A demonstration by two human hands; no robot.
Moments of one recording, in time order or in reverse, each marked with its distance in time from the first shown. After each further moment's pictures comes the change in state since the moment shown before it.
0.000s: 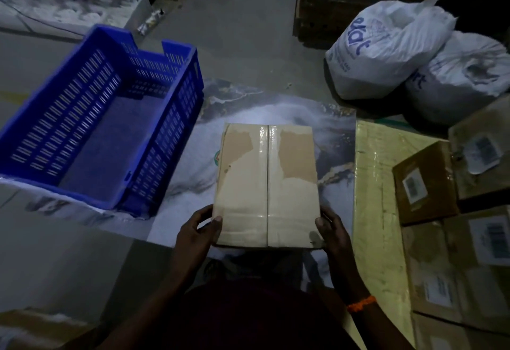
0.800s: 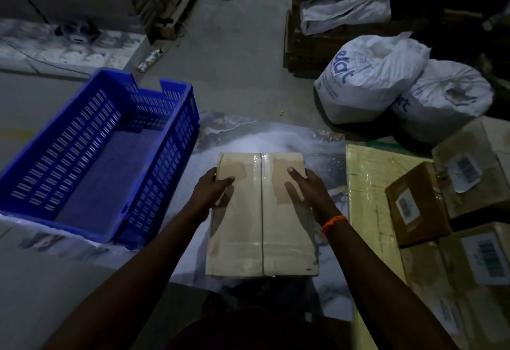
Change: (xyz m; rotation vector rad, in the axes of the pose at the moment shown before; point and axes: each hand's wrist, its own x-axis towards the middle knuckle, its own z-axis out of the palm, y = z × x) left_hand 0.131 0.097 0.035 0.150 -0.080 0.066; right_hand 0.152 -0.072 0.041 -0.066 -0.033 0.041
